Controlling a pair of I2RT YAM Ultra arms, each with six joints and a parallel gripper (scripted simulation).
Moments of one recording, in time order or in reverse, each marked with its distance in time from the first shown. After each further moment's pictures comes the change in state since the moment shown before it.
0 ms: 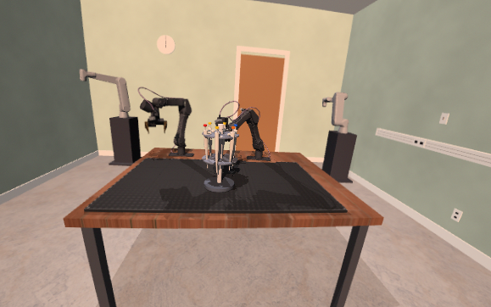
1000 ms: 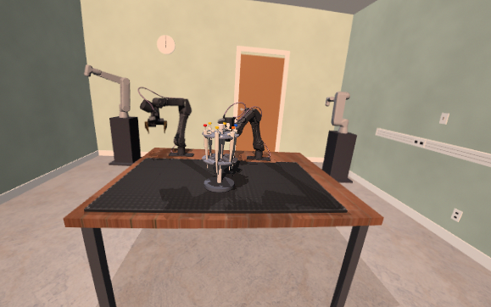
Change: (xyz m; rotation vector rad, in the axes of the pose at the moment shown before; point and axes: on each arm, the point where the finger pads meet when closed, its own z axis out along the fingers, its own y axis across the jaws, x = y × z) left arm -0.004 -0.006 0.005 0.273 -0.015 -0.015; right arm 0.000 0.000 0.000 0.000 0.000 0.000
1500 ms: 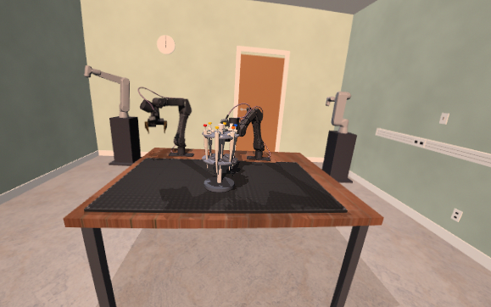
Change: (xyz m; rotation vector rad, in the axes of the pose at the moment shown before) left arm 0.000 0.002 0.002 0.163 0.000 0.000; right arm 0.000 0.000 0.000 0.000 0.000 0.000
